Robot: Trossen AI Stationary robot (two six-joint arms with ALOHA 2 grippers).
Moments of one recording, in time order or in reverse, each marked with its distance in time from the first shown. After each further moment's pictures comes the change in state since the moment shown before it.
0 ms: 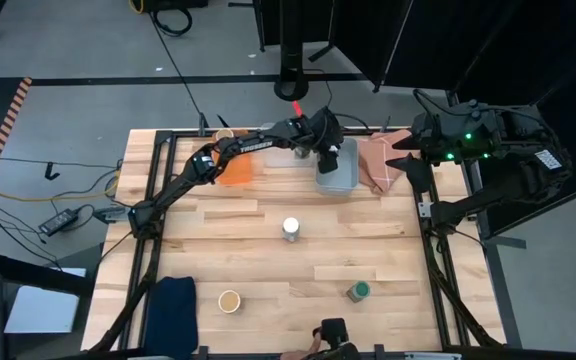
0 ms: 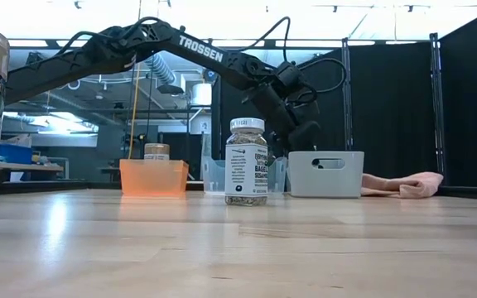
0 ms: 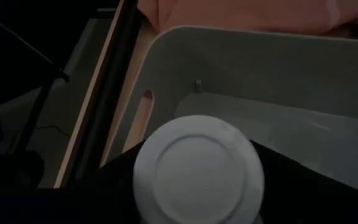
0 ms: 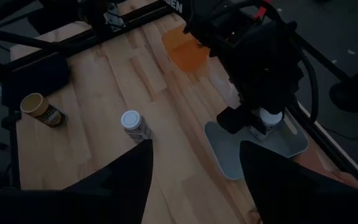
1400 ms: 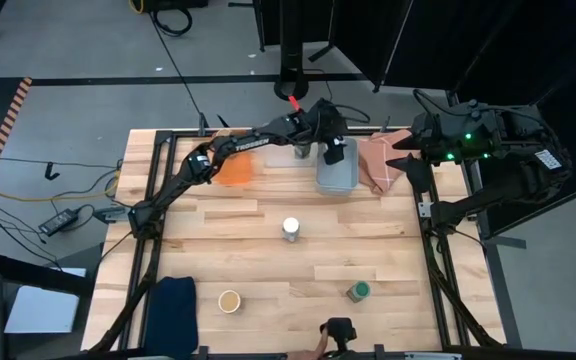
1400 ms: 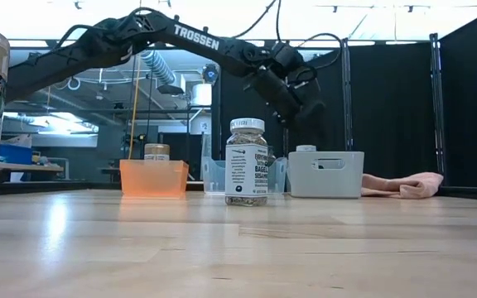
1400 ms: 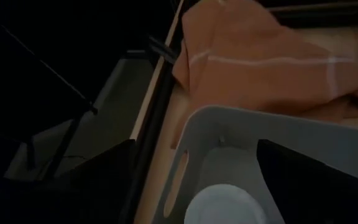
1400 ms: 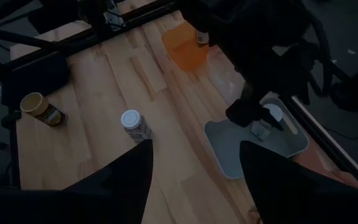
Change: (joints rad) left arm -0.009 -0.058 0.004 0.116 -0.050 0.004; right arm 0.000 0.000 0.000 -0.002 -0.001 0.000
